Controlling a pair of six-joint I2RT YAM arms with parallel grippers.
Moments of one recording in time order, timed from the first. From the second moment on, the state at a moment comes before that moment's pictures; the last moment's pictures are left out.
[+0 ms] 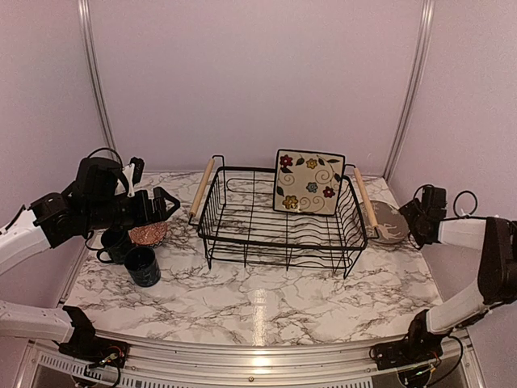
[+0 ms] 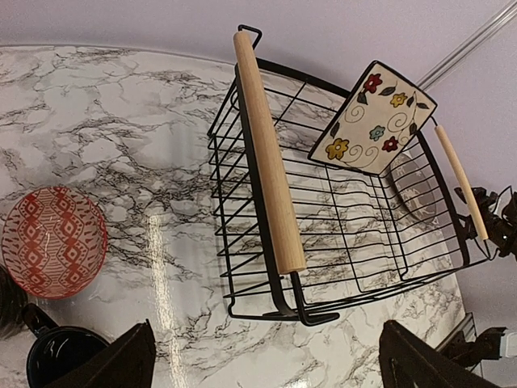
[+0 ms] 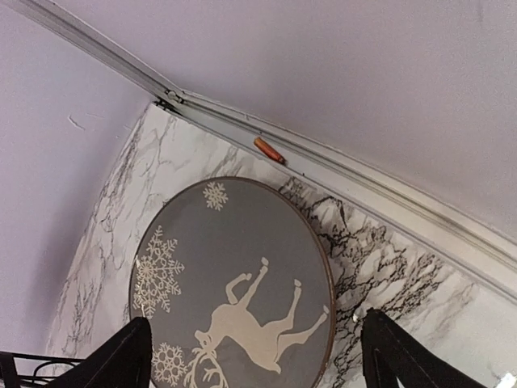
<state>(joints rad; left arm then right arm) -0.66 0.99 0.93 -0.50 -0.06 -0.62 -0.18 1.39 0.64 0.10 0.19 0.90</state>
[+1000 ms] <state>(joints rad) -0.66 1.03 0.95 -0.47 -0.02 -0.64 -0.06 1.67 1.39 -0.21 -0.73 -0.23</state>
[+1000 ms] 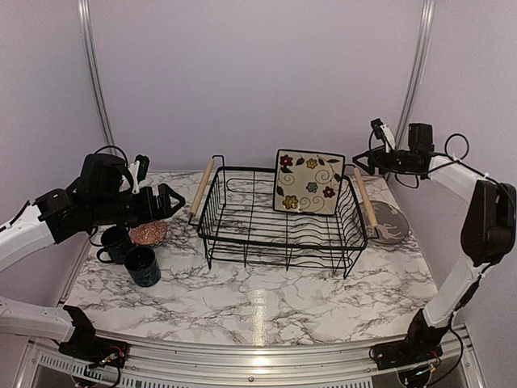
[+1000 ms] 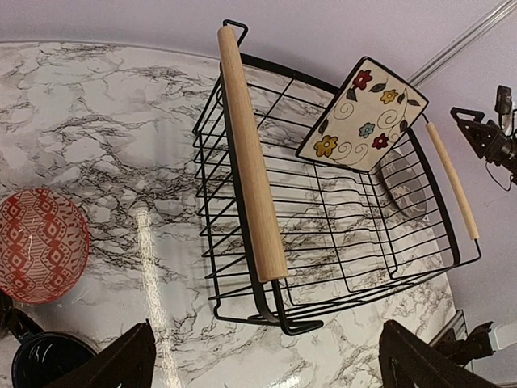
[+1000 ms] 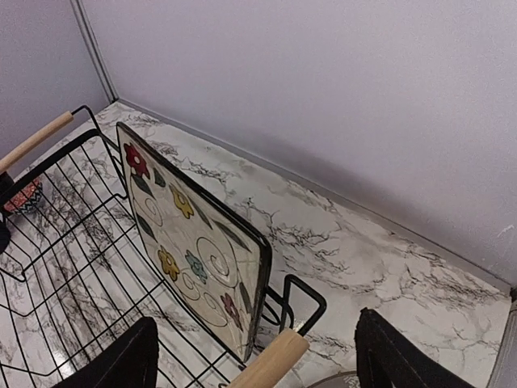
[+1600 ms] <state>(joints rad) -0.66 1.06 0.99 -0.47 -0.01 -0.66 0.01 2.02 1.80 -0.50 -0.76 -0.47</state>
